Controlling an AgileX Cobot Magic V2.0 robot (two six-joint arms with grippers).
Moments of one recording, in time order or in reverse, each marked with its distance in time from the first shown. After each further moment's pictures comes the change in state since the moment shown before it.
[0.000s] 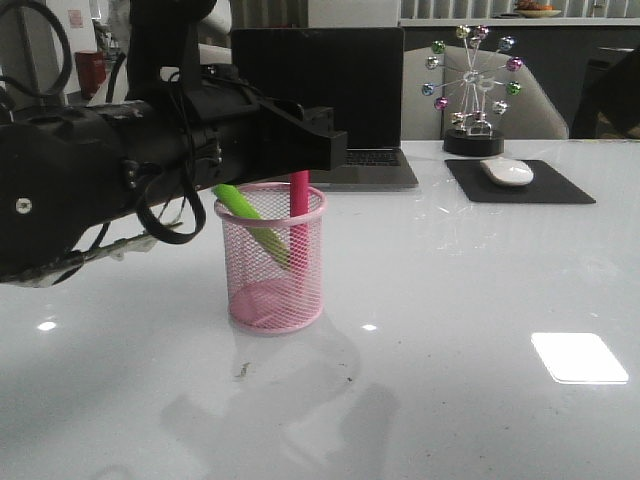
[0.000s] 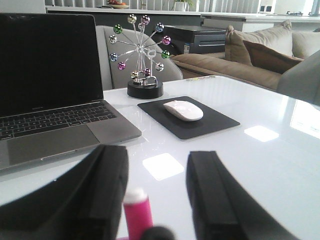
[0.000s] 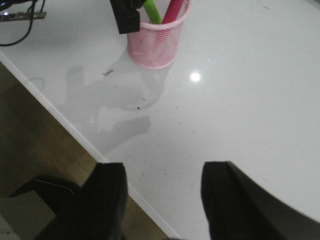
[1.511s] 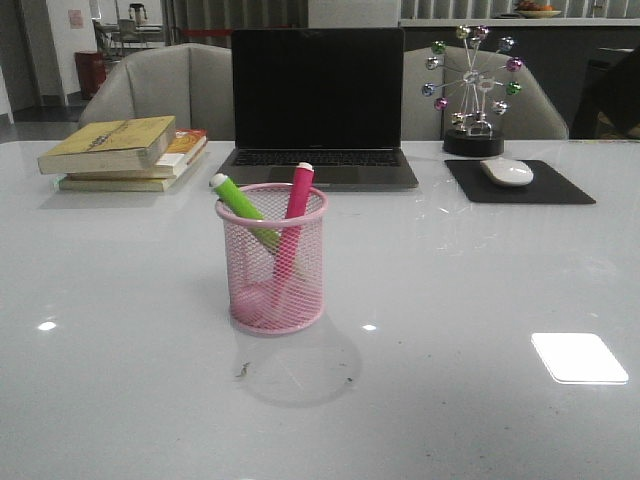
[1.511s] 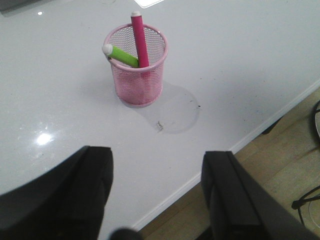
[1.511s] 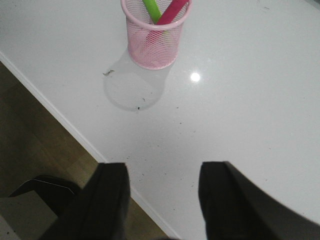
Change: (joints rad) left arm 0.000 -1.104 0.002 0.103 1.779 -0.026; right arm 0.000 0.000 0.000 0.000 -0.001 0.000
